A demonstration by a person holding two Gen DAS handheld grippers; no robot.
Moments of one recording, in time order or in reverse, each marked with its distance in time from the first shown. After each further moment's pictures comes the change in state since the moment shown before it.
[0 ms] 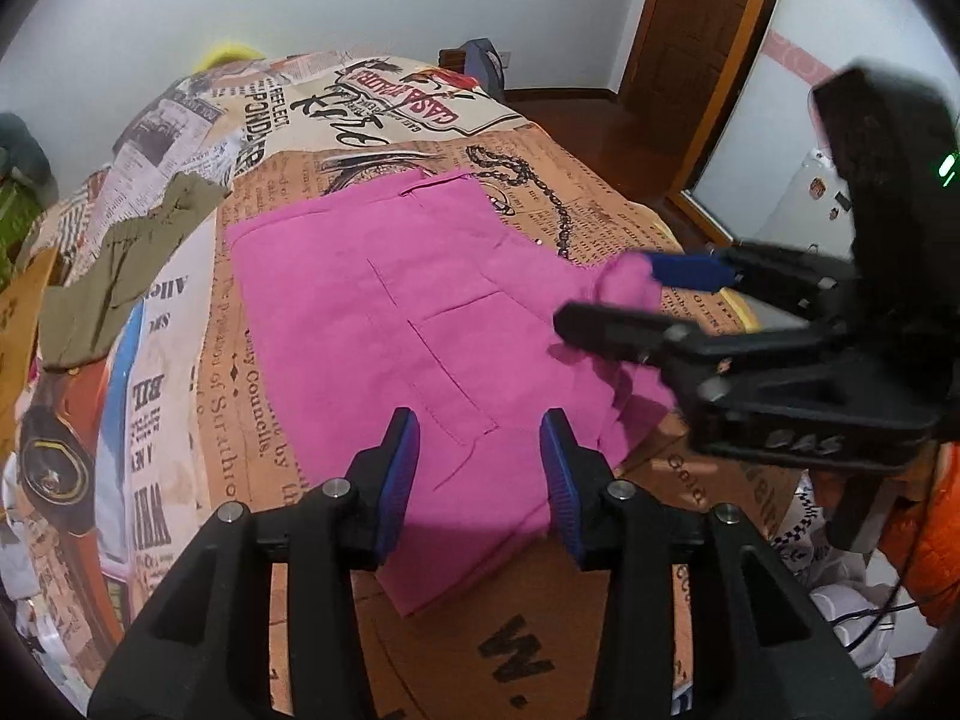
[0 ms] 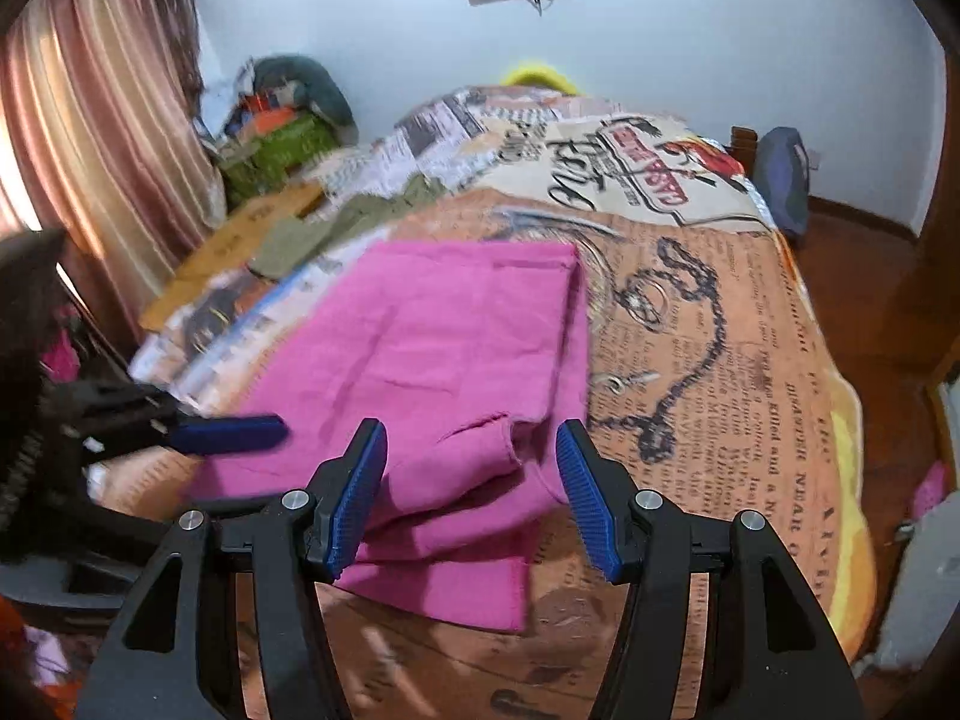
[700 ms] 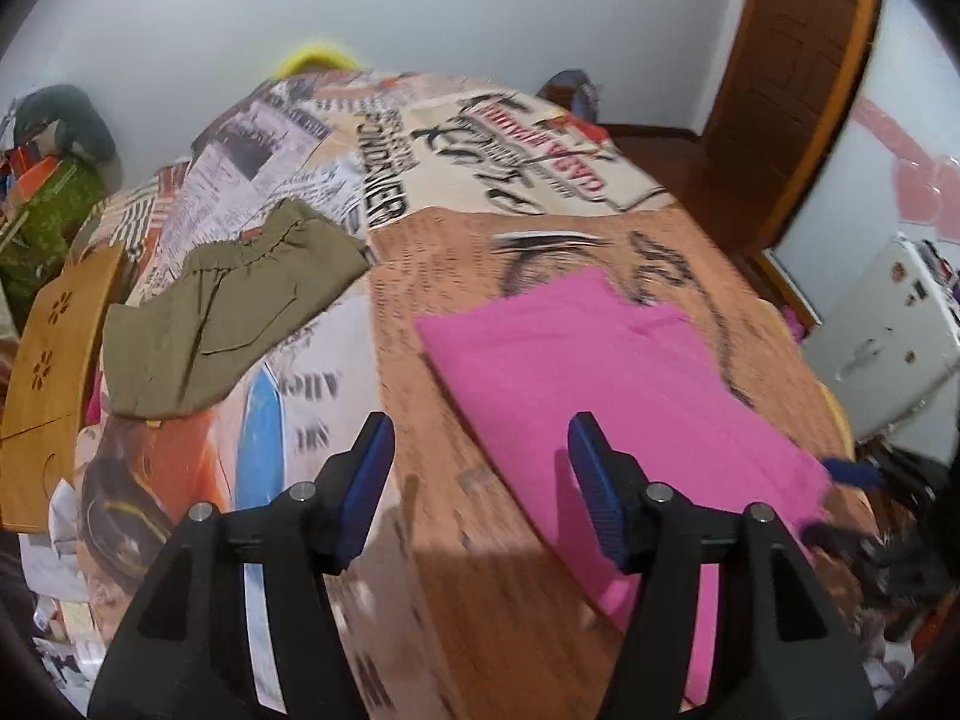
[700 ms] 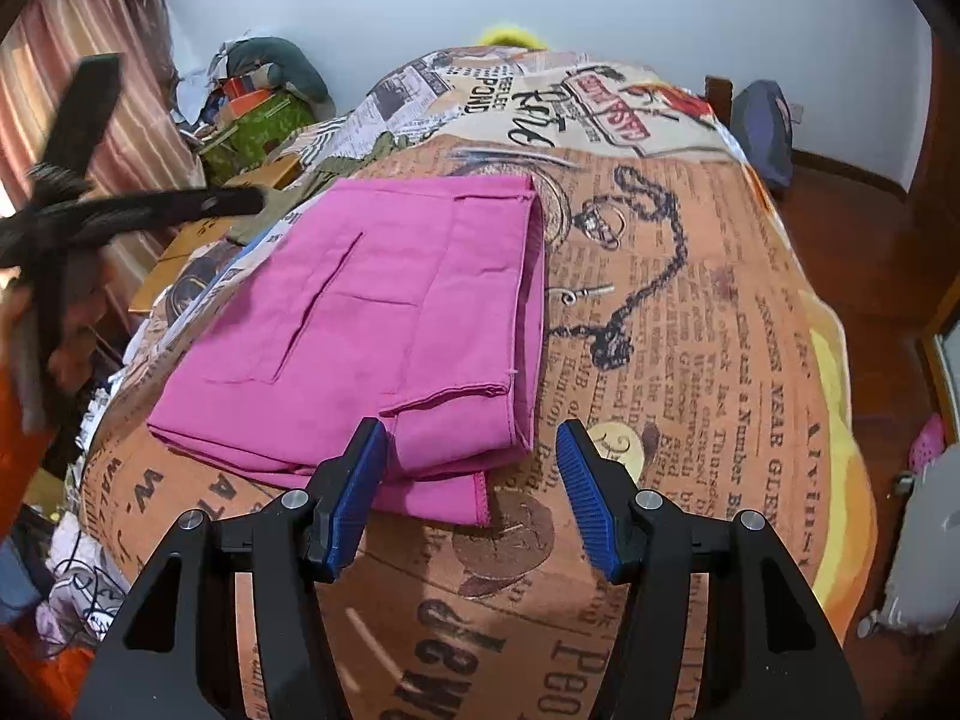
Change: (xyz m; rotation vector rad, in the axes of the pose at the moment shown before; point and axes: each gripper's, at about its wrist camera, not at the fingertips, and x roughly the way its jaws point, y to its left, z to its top) left arm 0.012 0.116 0.078 -0.117 -0.028 0.150; right arm -0.013 -0.026 -0.029 0.076 0.034 0.006
